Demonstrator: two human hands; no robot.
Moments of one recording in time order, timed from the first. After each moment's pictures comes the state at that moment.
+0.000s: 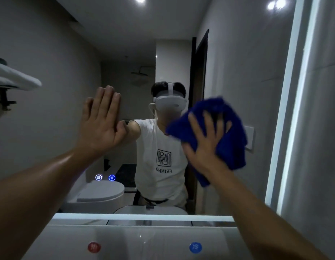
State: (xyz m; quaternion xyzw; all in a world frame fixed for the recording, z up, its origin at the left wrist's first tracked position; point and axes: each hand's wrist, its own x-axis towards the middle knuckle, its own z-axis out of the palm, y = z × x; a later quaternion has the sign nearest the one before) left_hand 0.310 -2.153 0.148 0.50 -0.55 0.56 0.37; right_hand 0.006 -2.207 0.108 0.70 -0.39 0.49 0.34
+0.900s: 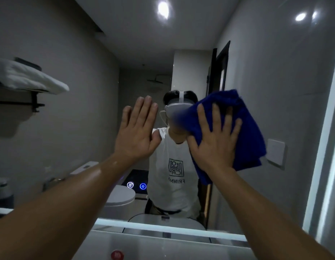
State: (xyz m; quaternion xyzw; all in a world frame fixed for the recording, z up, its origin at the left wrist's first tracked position) left_hand 0.318 -2.155 0.148 0.50 -0.58 0.53 0.35; right_hand 0.091 -2.189 0.147 0.67 -0.45 0.46 0.35
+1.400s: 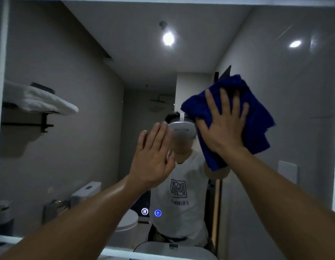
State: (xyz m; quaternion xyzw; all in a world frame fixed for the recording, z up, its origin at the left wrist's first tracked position) left_hand 0.321 -2.148 0.154 0.49 -0.60 0.52 0.36; right_hand 0.115 -2.187 0.246 0.68 -0.42 0.50 0.34
